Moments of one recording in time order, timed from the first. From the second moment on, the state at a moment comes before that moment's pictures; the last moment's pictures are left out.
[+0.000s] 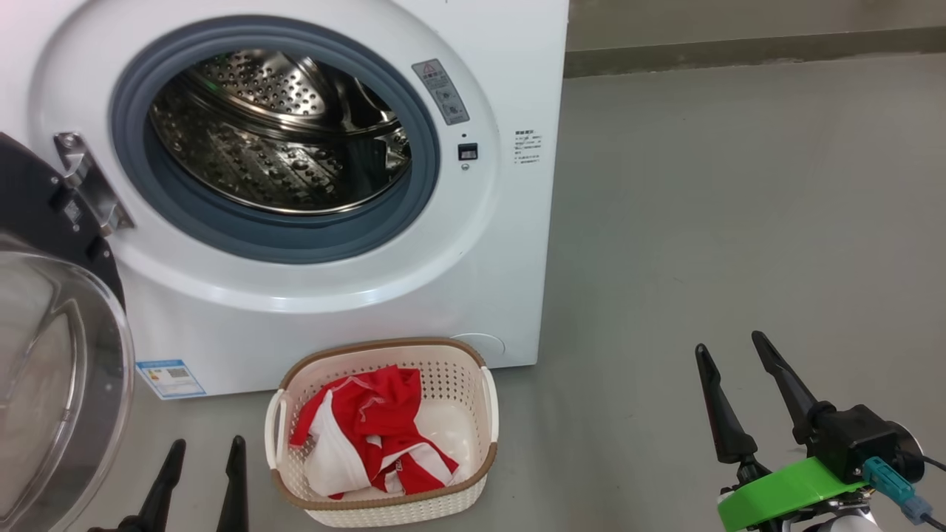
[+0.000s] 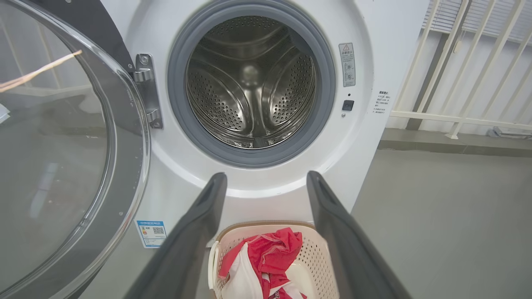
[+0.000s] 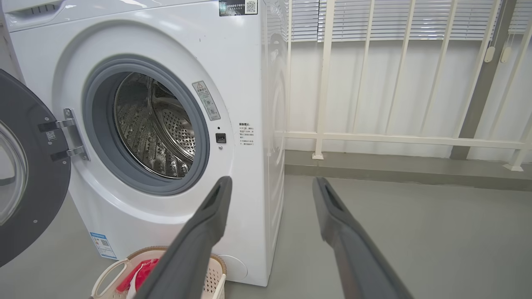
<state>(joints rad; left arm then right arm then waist) 0.06 0.08 0.09 0.18 -0.24 -0.12 -0.25 -0.02 -0.05 0.01 0.17 0.19 0.13 -0.26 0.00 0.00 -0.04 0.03</state>
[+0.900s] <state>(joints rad) 0.07 0.06 0.09 0.13 -0.19 -0.12 -0.25 -0.01 -0.05 0.05 0.16 0.19 0.13 -0.26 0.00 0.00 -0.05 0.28</state>
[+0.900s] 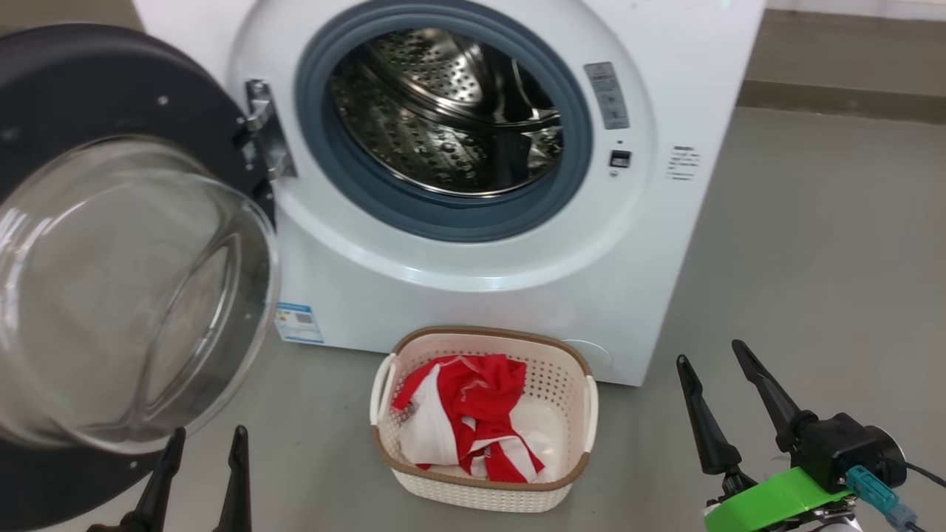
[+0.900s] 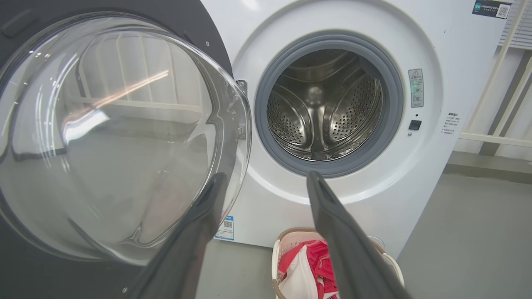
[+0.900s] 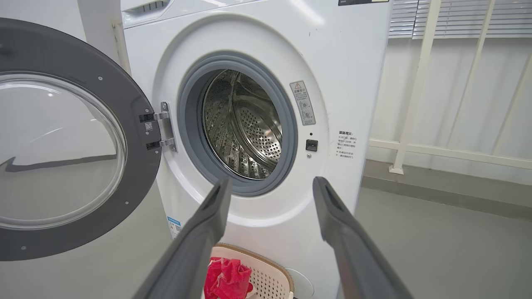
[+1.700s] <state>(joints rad) 0.12 0.07 0.11 0.07 -0.18 -0.08 -0.25 0.00 -0.05 0.10 0.17 0.22 0.13 -0.26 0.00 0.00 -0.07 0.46</state>
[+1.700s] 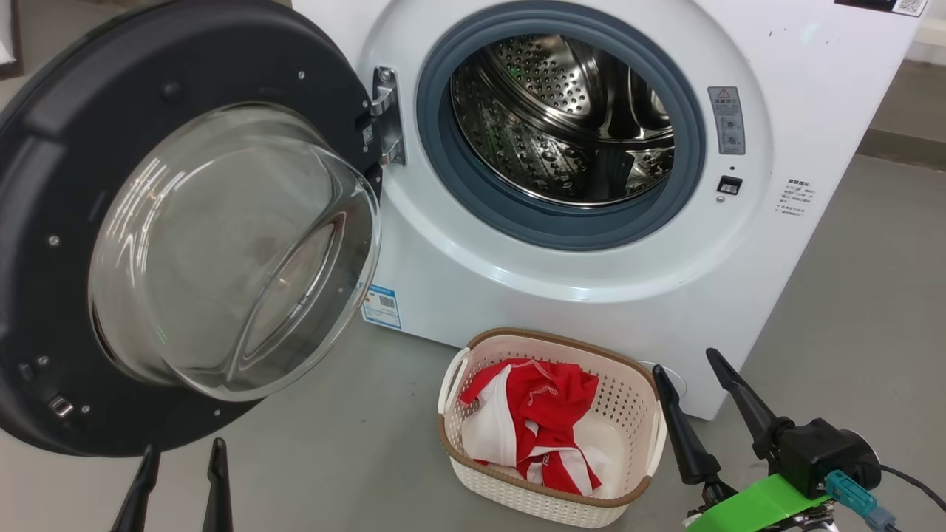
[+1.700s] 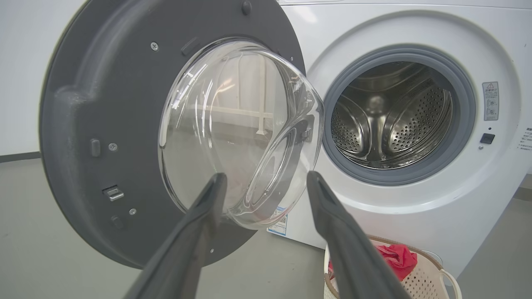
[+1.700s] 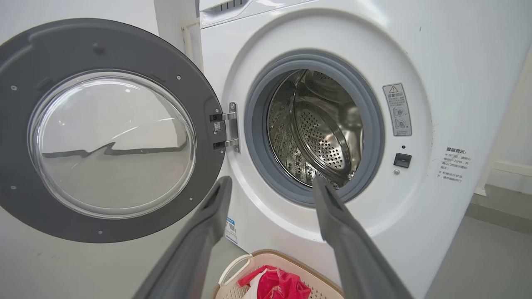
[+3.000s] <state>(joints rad) -0.24 0.22 0.24 -0.02 -0.22 -0.03 -0.20 -0.01 -0.05 0.11 0.18 0.22 0.13 -0.26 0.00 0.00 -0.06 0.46</state>
